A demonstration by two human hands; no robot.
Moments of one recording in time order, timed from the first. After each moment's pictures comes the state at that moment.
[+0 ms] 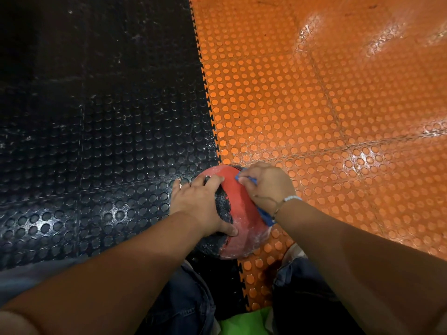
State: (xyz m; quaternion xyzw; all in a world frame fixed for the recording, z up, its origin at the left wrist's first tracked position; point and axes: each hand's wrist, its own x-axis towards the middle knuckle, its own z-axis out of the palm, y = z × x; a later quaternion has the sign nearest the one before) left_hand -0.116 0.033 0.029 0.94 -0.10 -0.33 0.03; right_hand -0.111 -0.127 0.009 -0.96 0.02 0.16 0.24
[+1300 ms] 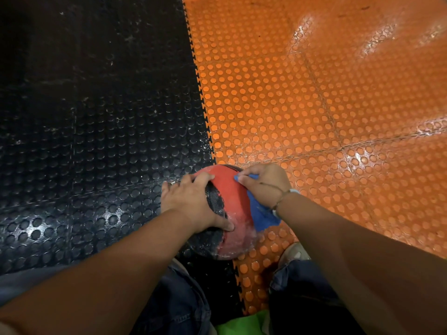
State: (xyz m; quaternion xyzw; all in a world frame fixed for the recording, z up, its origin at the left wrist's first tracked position) left_hand -0.104 0.032 0.027 0.94 -0.04 -0.34 0.06; right_hand -0.102 -0.140 0.006 -0.87 0.14 0.20 0.43
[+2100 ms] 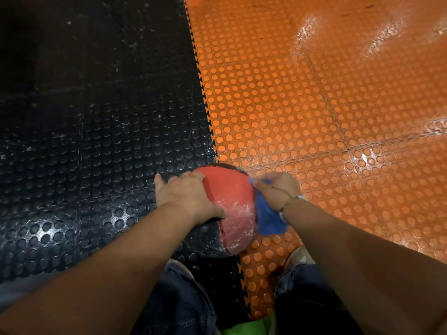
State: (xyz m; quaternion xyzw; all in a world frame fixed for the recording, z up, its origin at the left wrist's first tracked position) left_hand -0.087 0.036 0.040 0.95 -0.04 -0.31 0.02; right_hand -0.106 -0.151 -0.005 -0.87 0.22 0.18 0.41
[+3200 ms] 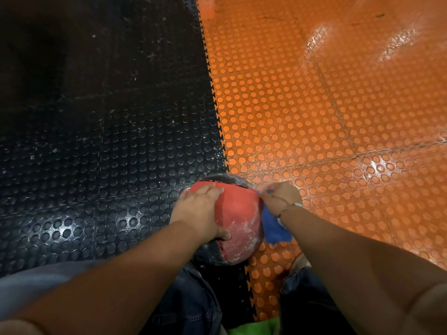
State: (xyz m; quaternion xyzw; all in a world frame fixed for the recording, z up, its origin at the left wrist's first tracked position) left_hand -0.117 0.044 0.040 0.94 -0.12 -0.31 0.05; right_hand -0.110 -0.142 -0.008 -0.90 0.21 0.22 0.31
